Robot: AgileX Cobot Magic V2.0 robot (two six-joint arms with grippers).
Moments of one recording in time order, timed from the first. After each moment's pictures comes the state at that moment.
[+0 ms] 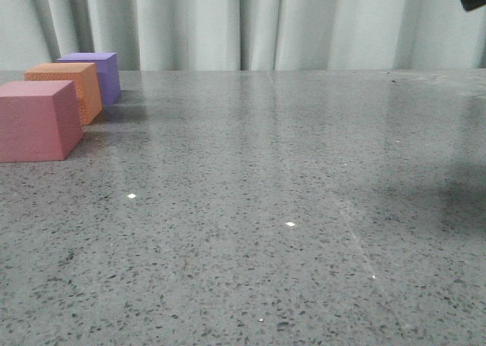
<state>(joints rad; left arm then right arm) -0.39 1.59 -1.65 0.25 1.01 -0.52 0.61 0.98 -0.91 0.00 0.64 0.40</state>
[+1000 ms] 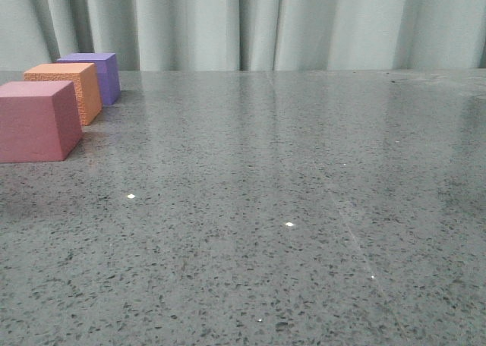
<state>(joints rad) -0.39 0.74 -0.81 0.28 0.53 -0.47 0.61 0.61 -0.57 -0.12 0.36 0.40</state>
